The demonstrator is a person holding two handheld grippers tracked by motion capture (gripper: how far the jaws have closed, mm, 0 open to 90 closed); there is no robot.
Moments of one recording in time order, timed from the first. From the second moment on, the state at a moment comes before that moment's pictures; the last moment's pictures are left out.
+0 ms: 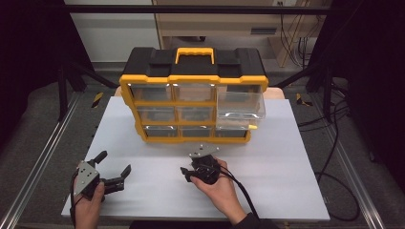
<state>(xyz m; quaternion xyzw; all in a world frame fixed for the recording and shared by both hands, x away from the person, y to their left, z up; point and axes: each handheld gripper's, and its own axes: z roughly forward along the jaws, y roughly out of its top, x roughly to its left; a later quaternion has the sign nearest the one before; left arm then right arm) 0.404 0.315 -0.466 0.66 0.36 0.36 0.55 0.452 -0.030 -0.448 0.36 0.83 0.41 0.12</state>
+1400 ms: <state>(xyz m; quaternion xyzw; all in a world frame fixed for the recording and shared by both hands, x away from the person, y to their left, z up) 0.403 0.316 -0.465 0.66 0.36 0.36 0.55 0.445 -0.041 -0.470 0.36 0.84 0.38 0.12</state>
